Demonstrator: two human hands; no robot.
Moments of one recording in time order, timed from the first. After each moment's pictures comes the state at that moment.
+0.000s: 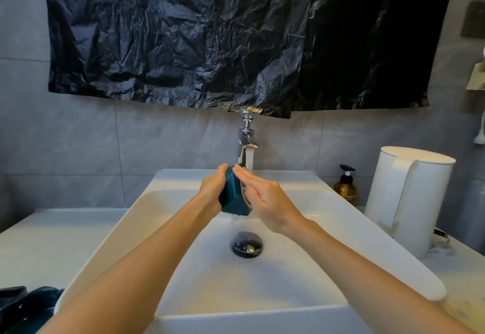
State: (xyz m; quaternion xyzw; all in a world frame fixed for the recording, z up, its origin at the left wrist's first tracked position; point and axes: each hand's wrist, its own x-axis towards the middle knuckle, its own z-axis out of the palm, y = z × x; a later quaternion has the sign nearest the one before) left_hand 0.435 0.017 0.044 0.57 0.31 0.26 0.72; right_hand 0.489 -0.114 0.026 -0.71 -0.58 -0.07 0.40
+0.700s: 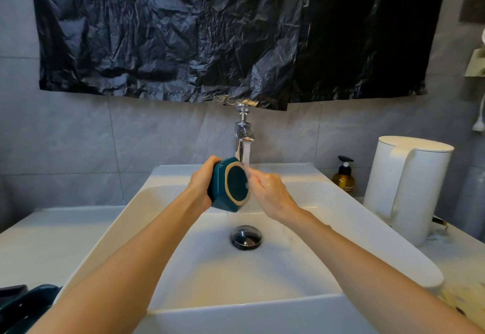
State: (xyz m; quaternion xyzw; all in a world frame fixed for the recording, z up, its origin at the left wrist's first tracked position) left_hand 0.427 0.033 0.037 0.57 0.27 0.24 0.74; right_hand 0.497 -0.106 0.024 -0.75 -0.48 -0.03 0.45
